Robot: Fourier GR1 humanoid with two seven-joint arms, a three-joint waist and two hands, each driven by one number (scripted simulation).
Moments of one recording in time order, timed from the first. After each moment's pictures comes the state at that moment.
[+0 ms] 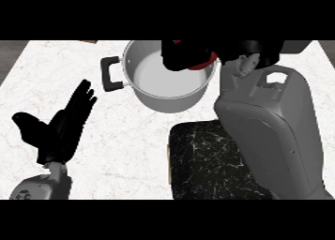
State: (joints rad) left arm -0.13 0.09 -0.03 -1.69 0.06 0.08 0.33; right arm -1.07 -0.02 0.10 -1.56 0.97 0.32 0.83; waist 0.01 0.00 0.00
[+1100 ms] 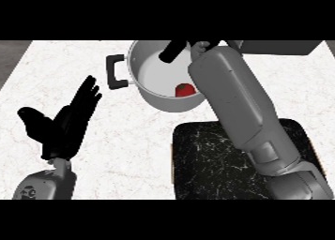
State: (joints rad) left arm -0.16 0.07 -0.04 -1.69 0.05 0.08 0.35; right arm -1.22 0.00 0.01 -0.77 0.70 -0.09 0.65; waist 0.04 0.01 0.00
